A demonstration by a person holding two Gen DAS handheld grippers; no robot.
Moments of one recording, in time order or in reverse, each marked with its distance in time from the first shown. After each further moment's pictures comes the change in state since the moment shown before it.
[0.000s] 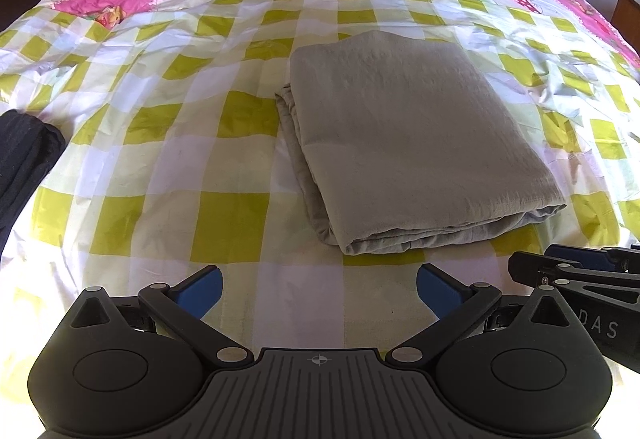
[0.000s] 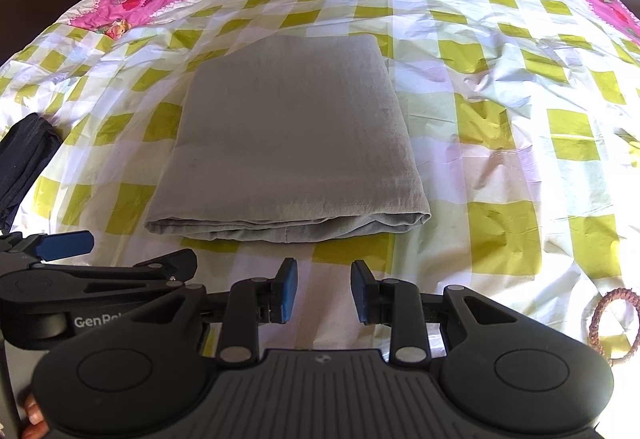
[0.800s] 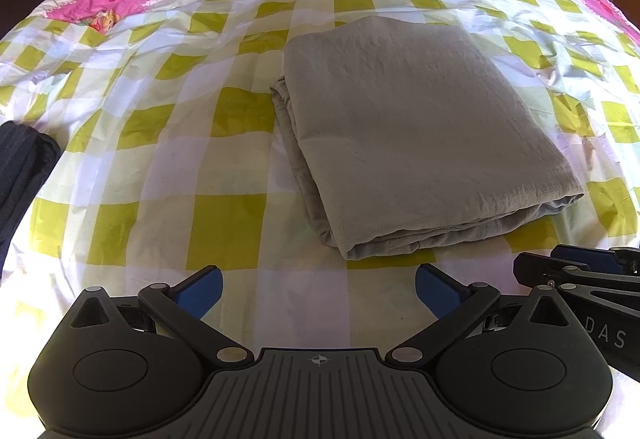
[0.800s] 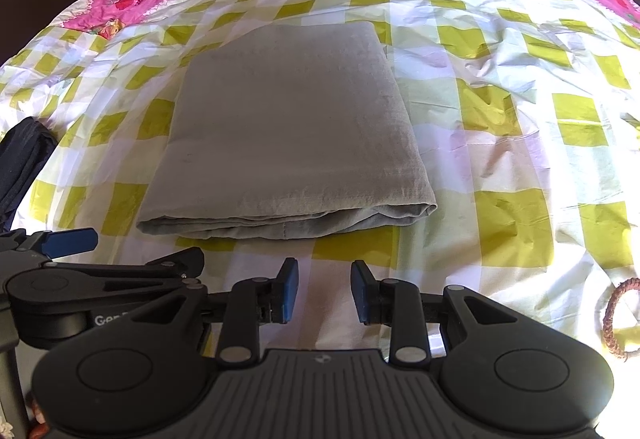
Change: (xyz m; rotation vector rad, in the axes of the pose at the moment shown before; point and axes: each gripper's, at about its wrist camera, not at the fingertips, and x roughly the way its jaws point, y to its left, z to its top) left arm 0.015 -0.007 0.004 0.045 0.022 0.034; right arm 0.010 0.000 -0.001 0.027 0.015 0.006
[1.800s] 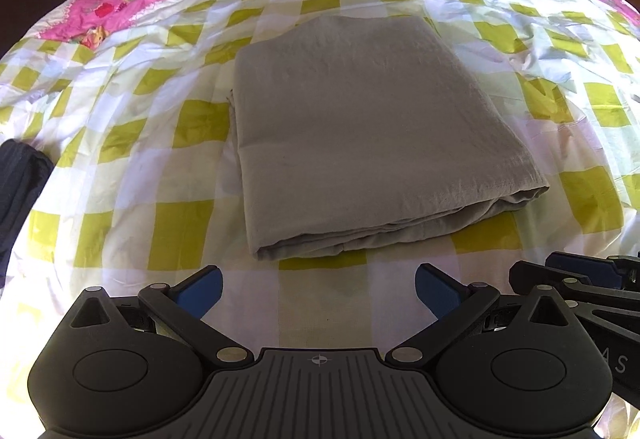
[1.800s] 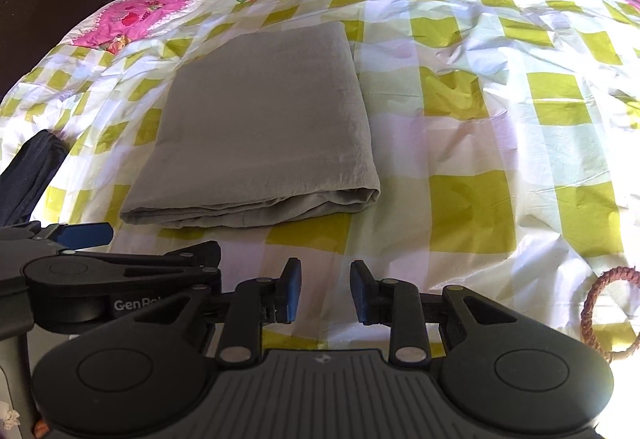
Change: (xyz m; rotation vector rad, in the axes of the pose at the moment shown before) left arm -0.005 -0.050 0.004 0.041 0.008 0.043; right arm -0.012 -0.047 -0.013 0.037 -0.029 0.082
